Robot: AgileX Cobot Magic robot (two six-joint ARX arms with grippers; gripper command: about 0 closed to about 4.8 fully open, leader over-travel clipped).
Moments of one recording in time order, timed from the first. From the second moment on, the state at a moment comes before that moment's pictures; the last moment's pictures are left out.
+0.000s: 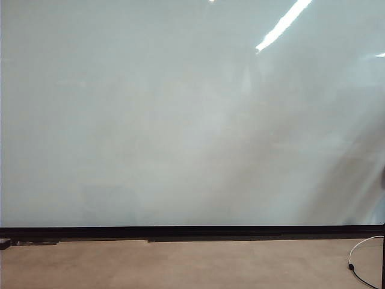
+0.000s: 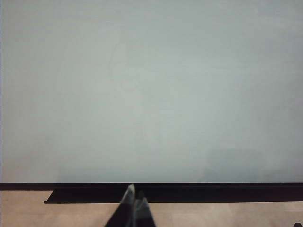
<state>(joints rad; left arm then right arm) 0.00 0.00 0.00 -0.03 0.00 -0.01 -0.49 1.75 0.55 1.17 -0.65 -0.15</state>
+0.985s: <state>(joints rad) 0.00 0.00 0.00 -0.03 0.00 -0.01 -0.48 1.87 0.64 1.25 -0.65 -0.13</state>
